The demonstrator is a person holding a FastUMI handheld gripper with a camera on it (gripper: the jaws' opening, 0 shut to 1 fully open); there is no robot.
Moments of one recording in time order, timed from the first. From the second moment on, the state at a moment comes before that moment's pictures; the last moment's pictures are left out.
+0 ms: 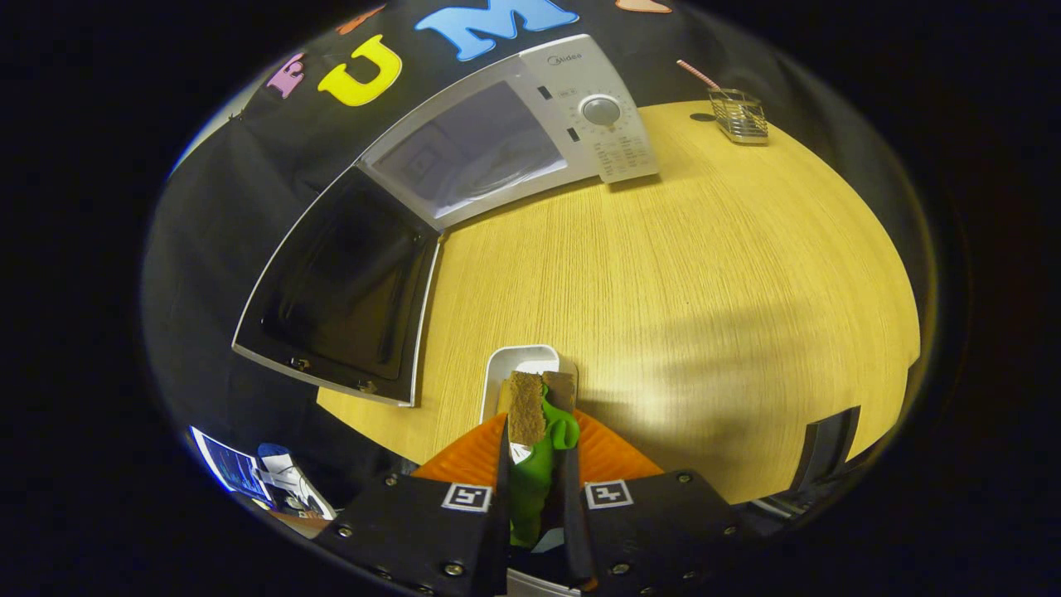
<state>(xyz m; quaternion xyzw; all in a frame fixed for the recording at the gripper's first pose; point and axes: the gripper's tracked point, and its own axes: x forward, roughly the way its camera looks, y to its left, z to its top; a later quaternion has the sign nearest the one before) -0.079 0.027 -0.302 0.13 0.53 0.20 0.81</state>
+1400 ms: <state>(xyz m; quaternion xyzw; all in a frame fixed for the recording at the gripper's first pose) 0.018 0.121 -0.196 0.26 0.40 0.17 0.86</state>
